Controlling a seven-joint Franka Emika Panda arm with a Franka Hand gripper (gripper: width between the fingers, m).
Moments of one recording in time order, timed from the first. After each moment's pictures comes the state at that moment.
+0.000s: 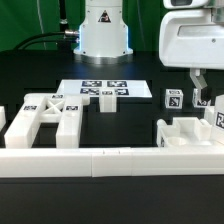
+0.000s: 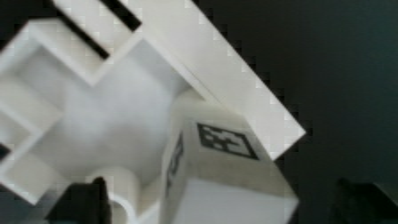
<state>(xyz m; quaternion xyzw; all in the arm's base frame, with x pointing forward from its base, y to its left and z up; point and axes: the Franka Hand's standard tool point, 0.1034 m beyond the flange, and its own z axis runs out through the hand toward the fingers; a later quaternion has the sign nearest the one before) 0.647 0.122 0.084 -0.94 0.33 -0.05 0.05</state>
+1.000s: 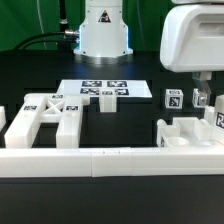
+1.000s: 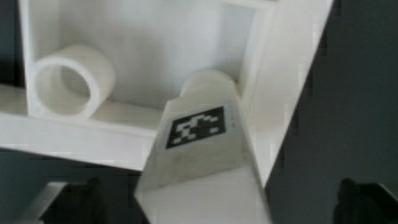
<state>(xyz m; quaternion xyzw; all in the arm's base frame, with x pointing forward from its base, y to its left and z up) 0.649 0.123 0.083 -0.99 -0.12 -0.06 -0.01</state>
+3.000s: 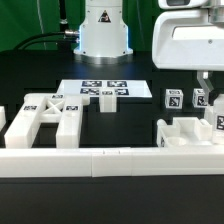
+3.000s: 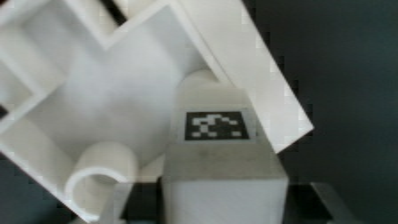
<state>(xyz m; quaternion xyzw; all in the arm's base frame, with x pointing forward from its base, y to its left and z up) 0.648 0.116 0.081 -0.93 0.35 -0.05 0.04</state>
